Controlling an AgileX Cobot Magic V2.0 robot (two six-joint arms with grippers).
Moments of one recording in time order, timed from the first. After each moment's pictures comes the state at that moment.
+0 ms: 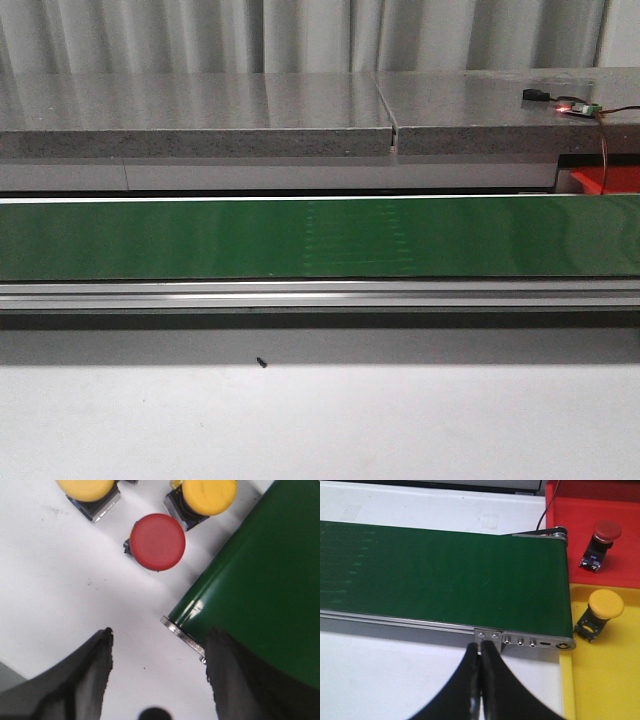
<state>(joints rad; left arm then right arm) 0.49 1.57 -1.15 -0.13 0.93 -0.11 0.05 0.58 -0.54 0.04 0.59 -0.02</state>
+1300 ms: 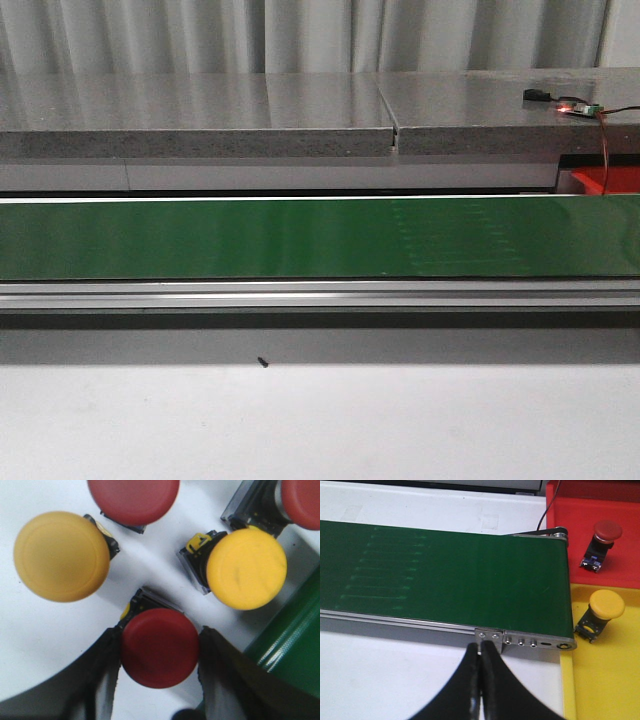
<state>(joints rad) 0.49 1.86 -1.33 -0.13 0.88 -0.09 0.05 0.58 -0.54 0.04 0.59 -0.02</state>
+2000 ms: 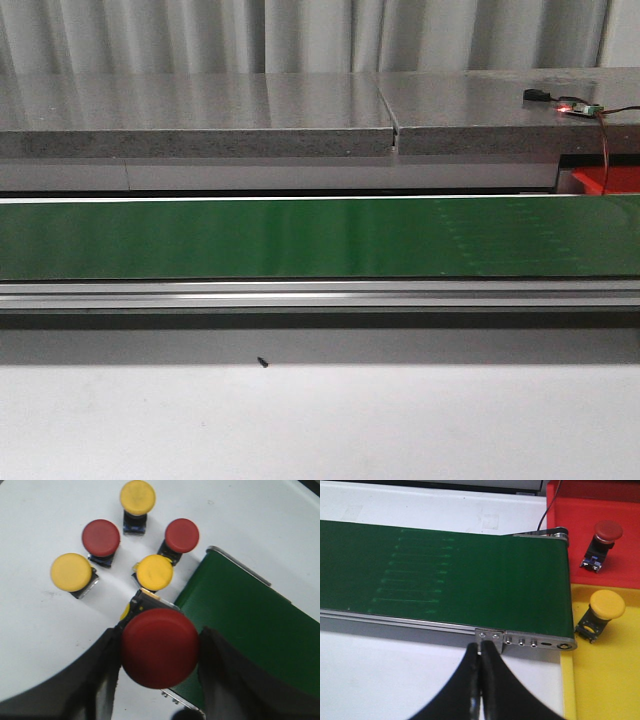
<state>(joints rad) 0.44 1.50 -1.33 -0.13 0.96 -0.09 0.05 0.58 -0.54 0.04 0.59 -0.02</state>
